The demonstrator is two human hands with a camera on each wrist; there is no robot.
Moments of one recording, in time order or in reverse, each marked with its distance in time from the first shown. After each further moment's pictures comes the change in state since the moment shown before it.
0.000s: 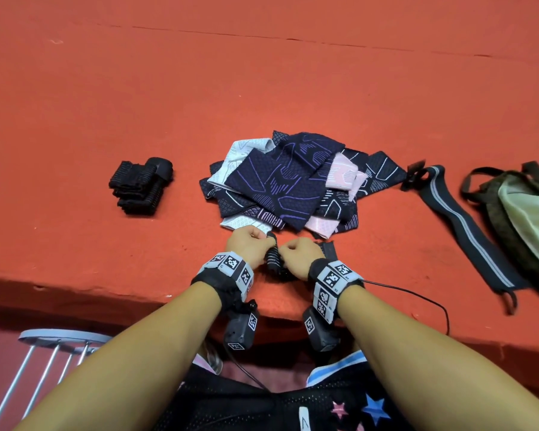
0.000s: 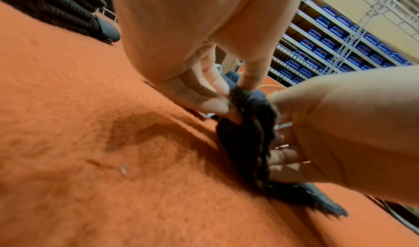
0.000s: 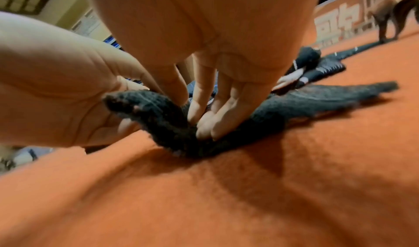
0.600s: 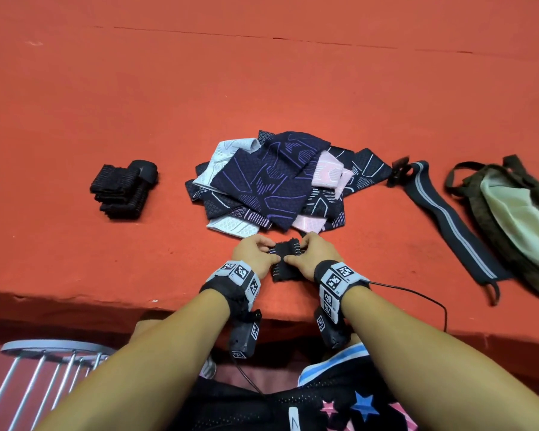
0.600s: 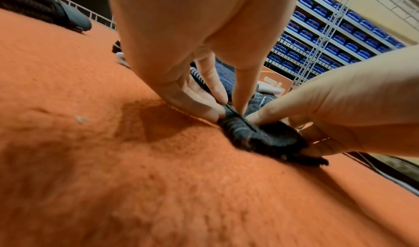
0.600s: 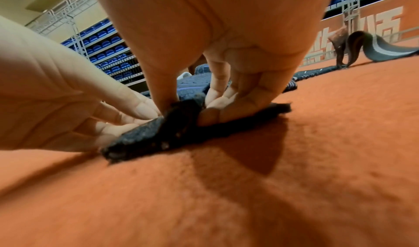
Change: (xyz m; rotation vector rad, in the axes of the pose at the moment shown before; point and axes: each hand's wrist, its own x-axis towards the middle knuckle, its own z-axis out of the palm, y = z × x) left_hand -0.004 -0.015 0.037 0.145 -0.095 0.032; right_hand -0.003 0.035 -0.030 -0.264 0.192 0.119
